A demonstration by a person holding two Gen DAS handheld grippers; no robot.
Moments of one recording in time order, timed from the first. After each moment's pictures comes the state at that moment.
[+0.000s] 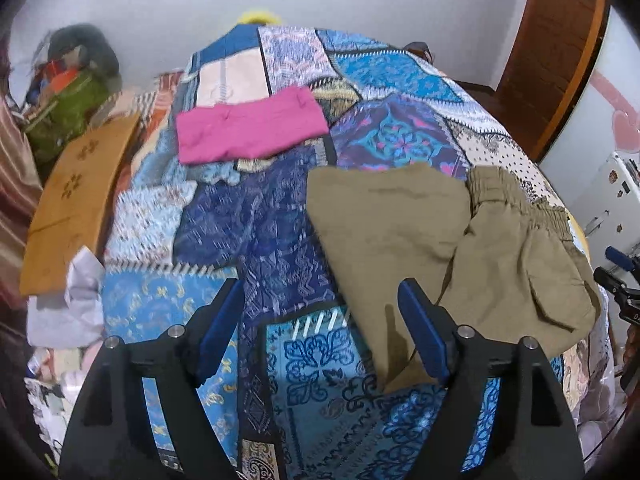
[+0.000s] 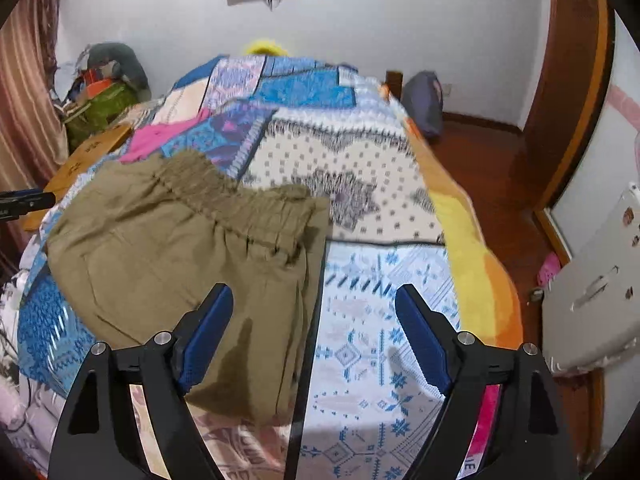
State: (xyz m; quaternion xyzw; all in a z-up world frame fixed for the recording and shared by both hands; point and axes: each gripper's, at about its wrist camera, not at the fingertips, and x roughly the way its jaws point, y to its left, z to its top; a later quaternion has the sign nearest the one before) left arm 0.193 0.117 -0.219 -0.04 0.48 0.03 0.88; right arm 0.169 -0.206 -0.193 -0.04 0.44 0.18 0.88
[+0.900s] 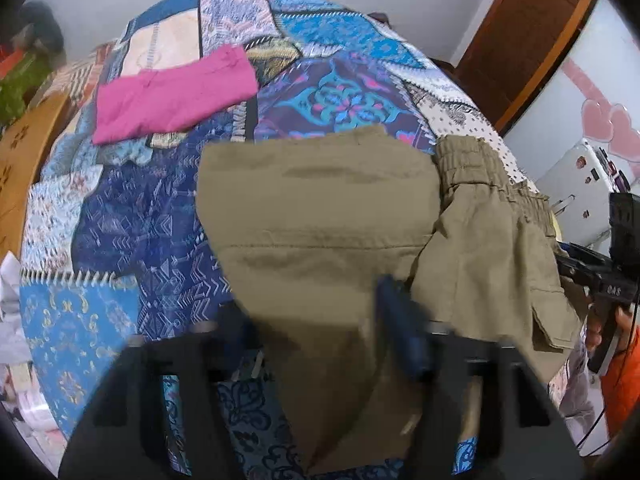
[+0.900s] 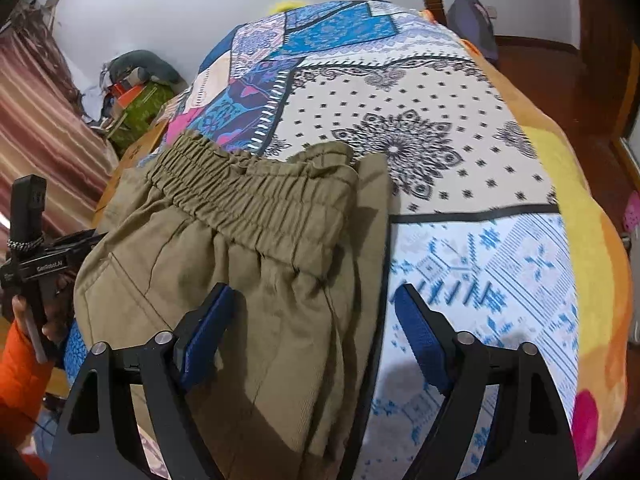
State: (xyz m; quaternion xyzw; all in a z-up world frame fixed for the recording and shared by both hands) left arm 0.245 0.084 -0.261 -0.07 0.51 -0.06 0.85; right arm 0.222 -0.200 -0.238 0.08 0.52 0.29 0.80
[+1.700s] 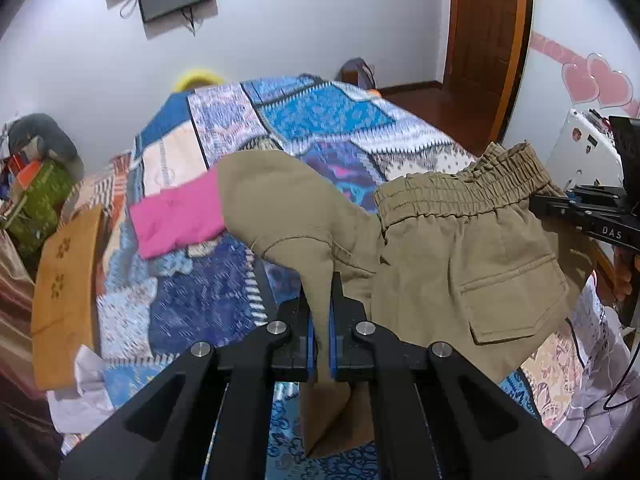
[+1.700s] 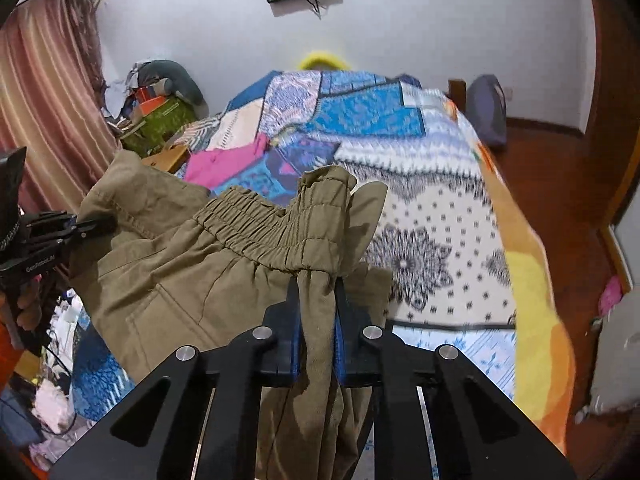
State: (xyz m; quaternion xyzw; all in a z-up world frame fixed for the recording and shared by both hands) left arm 0.227 0.046 -0.165 0.07 0.41 -0.05 0.91; right arm 0.226 -0.181 -0.151 0.00 0.41 0.29 0.87
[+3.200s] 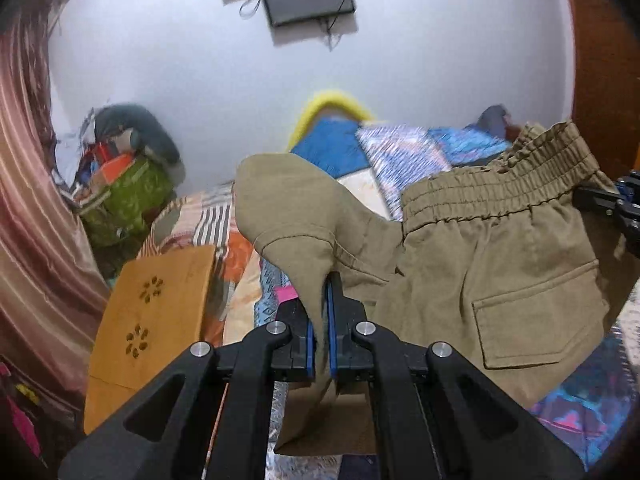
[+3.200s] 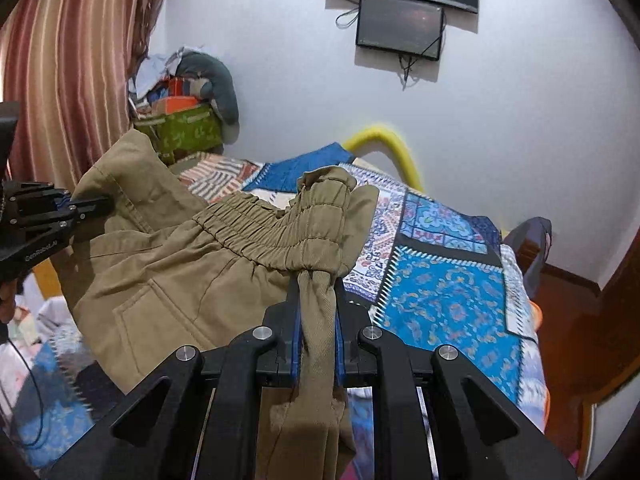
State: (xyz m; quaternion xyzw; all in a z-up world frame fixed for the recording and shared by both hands) left arm 0.421 0.274 -0.172 0.05 0.36 0.16 0.92; right arm 0.421 0.091 -0.130 -0.15 0.29 0.34 0.88
